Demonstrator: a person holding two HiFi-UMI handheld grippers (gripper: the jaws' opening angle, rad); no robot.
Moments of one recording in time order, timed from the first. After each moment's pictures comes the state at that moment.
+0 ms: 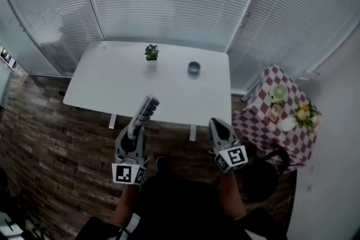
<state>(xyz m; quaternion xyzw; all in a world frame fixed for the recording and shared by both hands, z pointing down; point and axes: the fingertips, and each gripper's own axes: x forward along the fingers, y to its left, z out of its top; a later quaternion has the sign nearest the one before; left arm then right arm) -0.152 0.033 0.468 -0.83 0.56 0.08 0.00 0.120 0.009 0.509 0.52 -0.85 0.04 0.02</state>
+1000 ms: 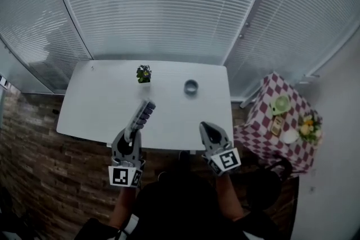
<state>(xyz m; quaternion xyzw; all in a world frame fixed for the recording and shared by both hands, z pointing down) -0.153 -0.108 0.479 -0.85 0.53 0.07 0.01 0.088 -0.111 0.513 0.50 -0.86 0.00 0.02</state>
